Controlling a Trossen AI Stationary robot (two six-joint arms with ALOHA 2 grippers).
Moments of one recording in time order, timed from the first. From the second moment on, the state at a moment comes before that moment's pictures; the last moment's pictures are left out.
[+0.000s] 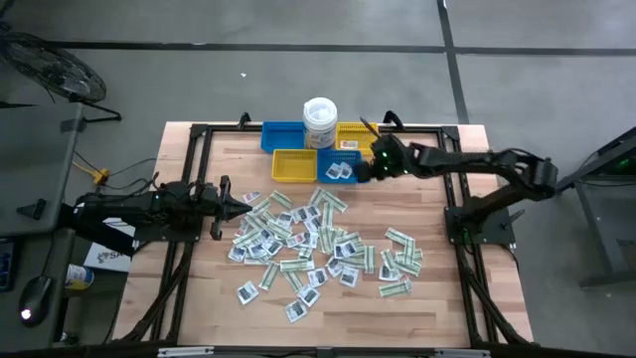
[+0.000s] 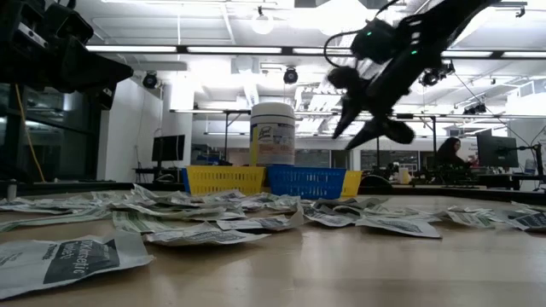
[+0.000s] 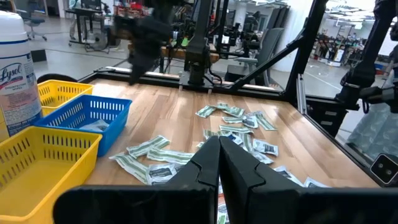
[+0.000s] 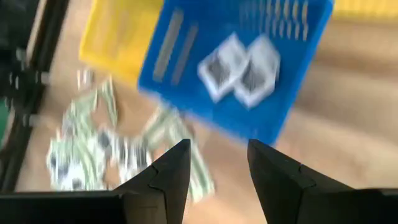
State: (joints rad) left arm -0.02 0.01 0.04 -0.05 -0.01 -0.14; right arm -0.40 1.38 0.77 -0.19 -0.10 0.89
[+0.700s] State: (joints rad) left arm -0.02 0.01 0.04 -0.05 -0.01 -0.14; right arm -0.06 1.17 0.61 -0.51 -0.47 0.84
